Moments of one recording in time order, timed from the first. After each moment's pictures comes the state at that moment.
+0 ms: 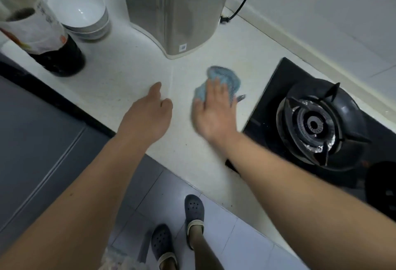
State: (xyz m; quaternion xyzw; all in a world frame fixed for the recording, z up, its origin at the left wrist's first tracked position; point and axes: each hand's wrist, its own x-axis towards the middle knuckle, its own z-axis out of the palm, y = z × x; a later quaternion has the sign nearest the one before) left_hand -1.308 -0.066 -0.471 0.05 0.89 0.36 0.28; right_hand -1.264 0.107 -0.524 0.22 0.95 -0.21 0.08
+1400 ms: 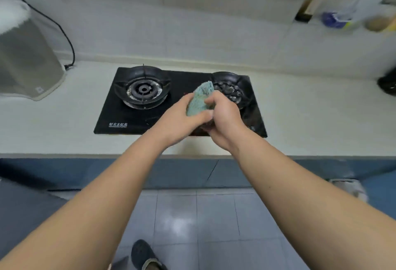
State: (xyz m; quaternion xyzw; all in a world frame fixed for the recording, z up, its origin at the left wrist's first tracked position) left_hand -0.857 0.122 -0.259 0.44 0.73 0.42 0.32; right_hand -0.753 0.212 -0.258 0.44 0.44 -0.74 -0.25
